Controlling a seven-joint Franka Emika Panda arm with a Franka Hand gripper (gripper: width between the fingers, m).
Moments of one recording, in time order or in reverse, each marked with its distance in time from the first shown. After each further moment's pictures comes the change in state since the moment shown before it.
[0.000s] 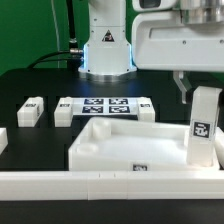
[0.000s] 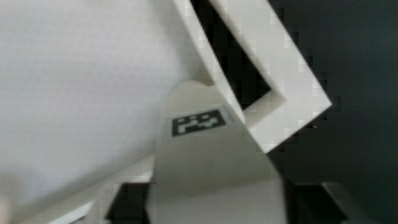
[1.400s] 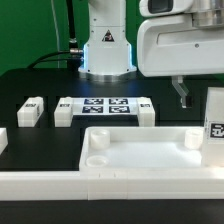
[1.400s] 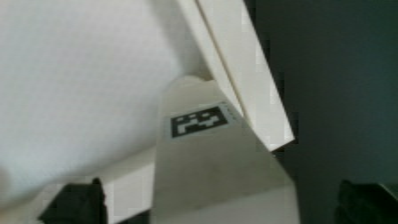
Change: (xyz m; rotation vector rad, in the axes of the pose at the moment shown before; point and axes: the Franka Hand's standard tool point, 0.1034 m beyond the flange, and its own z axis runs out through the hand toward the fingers) arm -0.009 -0.008 0.025 0.023 -0.002 -0.249
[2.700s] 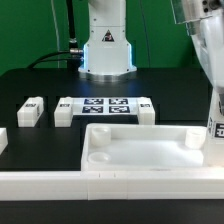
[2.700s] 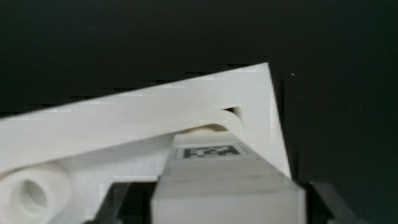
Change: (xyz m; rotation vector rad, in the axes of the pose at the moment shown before) arm -0.003 -0.006 0.007 0.124 -0.073 1.399
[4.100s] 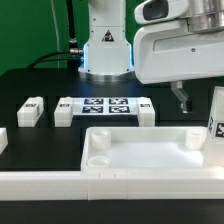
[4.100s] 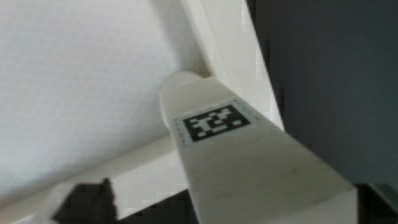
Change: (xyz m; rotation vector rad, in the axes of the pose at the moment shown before) arm 0.010 -0.002 -0.004 -0.066 0.049 -1.419
